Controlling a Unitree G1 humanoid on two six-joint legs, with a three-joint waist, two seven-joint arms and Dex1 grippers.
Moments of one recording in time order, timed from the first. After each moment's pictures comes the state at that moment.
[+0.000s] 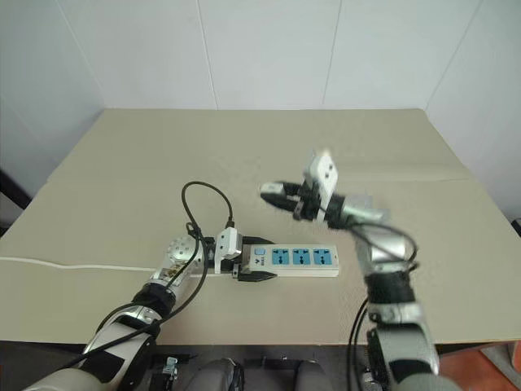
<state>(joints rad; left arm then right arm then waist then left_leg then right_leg) -0.65 0.21 -0.23 0.80 -0.10 -0.45 -1.30 -0.60 -0.31 -0.03 0.11 0.27 0.33 1.01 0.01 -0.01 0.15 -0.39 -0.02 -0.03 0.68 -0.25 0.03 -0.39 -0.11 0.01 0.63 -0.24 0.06</state>
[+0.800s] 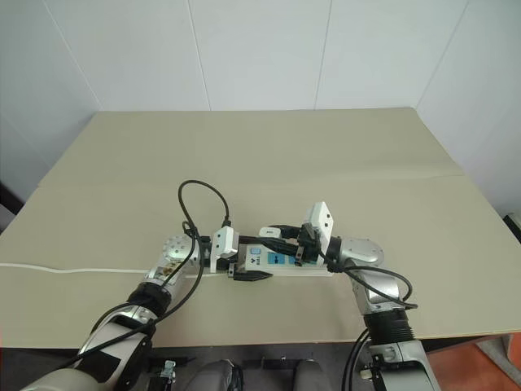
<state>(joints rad) -0.65 0.24 -0.23 0.78 -0.10 -0.43 -1.30 -0.41 -0.33 0.04 0.12 0.34 0.13 1.13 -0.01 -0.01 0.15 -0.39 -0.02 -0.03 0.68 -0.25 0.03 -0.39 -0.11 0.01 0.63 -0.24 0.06</state>
